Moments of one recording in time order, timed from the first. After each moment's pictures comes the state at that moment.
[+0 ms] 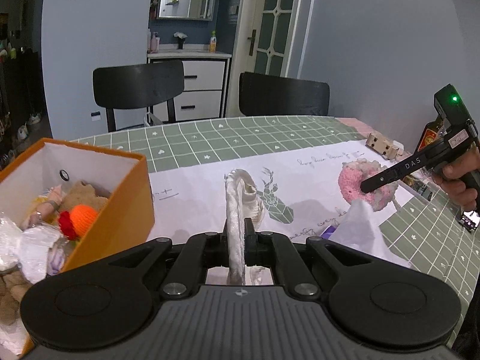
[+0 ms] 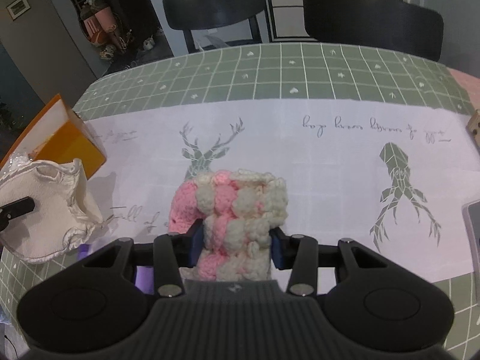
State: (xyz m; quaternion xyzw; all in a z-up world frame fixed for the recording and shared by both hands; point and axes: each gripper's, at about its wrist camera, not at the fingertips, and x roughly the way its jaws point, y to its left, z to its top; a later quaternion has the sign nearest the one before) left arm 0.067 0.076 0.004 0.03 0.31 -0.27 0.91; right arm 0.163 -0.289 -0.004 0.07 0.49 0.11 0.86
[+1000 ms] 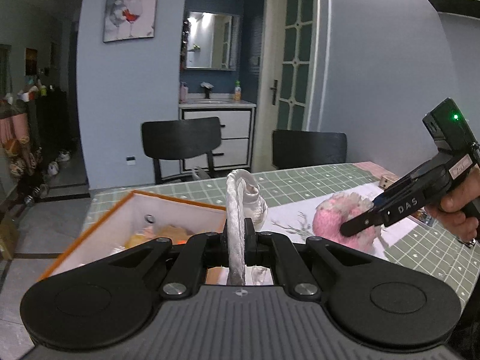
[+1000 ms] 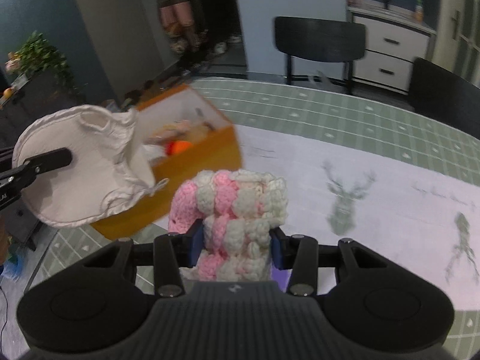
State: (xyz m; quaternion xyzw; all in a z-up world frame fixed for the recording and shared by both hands) left arm 0.007 0.189 0.088 0.02 0.23 -0.23 0.95; right arm 0.113 -0.101 0.083 0.00 0.44 0.23 0.87
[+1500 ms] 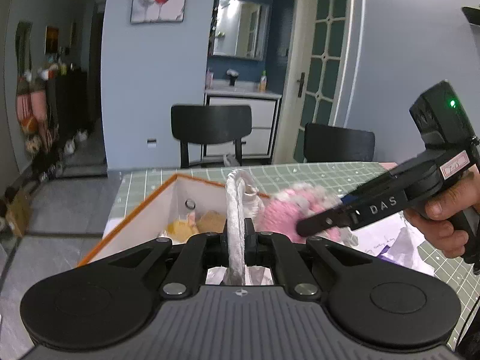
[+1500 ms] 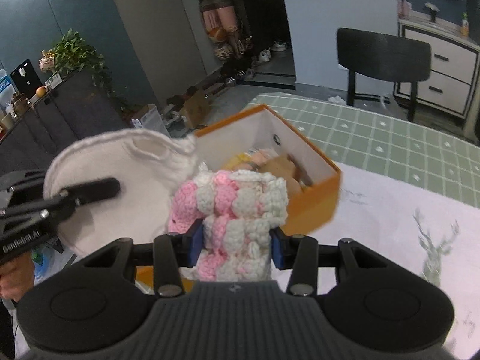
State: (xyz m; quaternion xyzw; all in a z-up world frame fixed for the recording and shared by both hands) left arm 0.051 0.242 0.073 0.00 0.26 -0.20 0.94; right arm 0.161 0.020 0.080 0.01 0.42 0.30 0.85
